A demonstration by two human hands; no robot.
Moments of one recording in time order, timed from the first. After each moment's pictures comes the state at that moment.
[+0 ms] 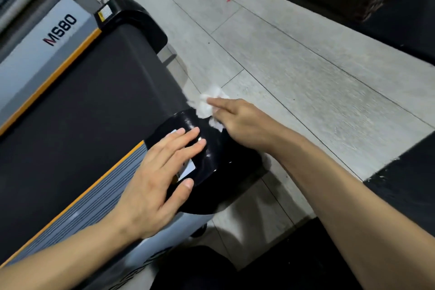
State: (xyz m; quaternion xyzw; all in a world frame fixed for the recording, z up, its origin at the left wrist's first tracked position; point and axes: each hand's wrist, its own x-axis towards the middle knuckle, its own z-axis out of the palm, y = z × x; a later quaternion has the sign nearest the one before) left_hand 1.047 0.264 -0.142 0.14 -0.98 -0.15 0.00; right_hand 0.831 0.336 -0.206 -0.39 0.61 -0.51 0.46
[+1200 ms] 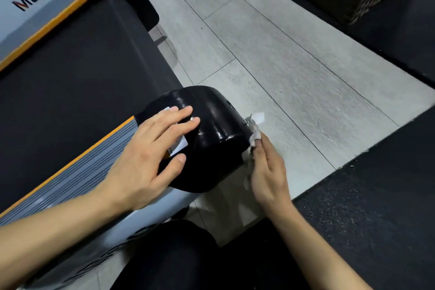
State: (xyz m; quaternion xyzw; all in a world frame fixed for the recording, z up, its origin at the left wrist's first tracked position) left_hand 1.050 0.263 -0.145 0.14 -0.98 -0.16 0.02; right_hand 0.918 0.419 -0.285 -0.12 0.66 -0.66 0.34
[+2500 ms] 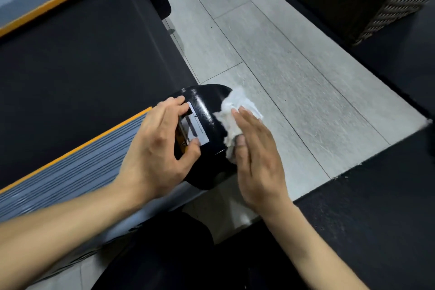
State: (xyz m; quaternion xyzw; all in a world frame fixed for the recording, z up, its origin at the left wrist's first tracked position) left_hand 1.055 0.266 -0.151 0.30 -0.93 -0.17 0.11; right_hand 0.925 0.400 -0.232 -0.43 0.73 -0.53 0.08
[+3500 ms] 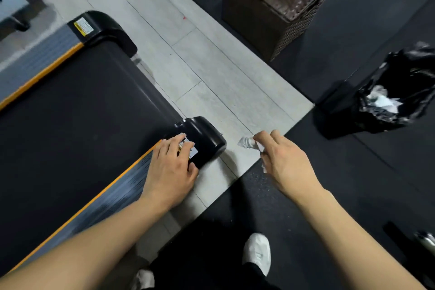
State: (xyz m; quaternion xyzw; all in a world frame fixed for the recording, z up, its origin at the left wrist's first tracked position) left_hand 1.049 0.309 0.042 0.23 -0.97 -0.10 -0.08; right_hand 0.876 0.519 0.041 -0.39 0.88 -0.20 0.18
